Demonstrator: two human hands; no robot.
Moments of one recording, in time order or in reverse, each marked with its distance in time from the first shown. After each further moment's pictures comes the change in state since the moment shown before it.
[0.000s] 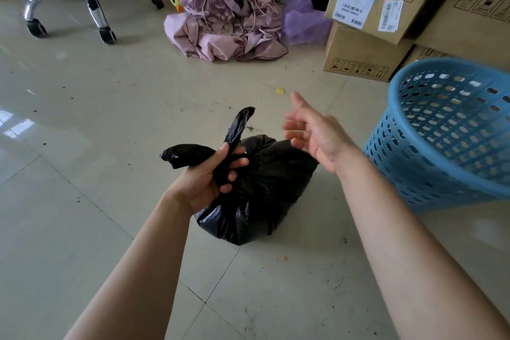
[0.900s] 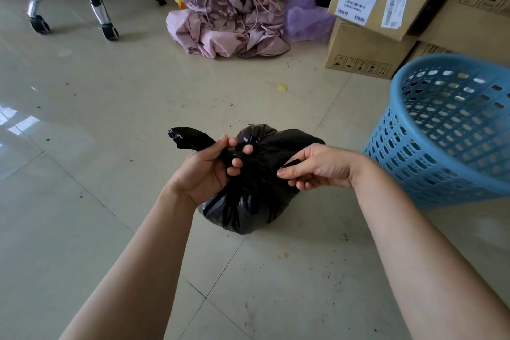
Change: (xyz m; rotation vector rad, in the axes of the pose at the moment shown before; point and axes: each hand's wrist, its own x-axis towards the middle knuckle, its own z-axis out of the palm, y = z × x) left_hand -0.004 0.011 0.012 -0.227 -0.121 0.007; right_hand -0.015 0.020 -0.019 -0.459 -0.448 0.357
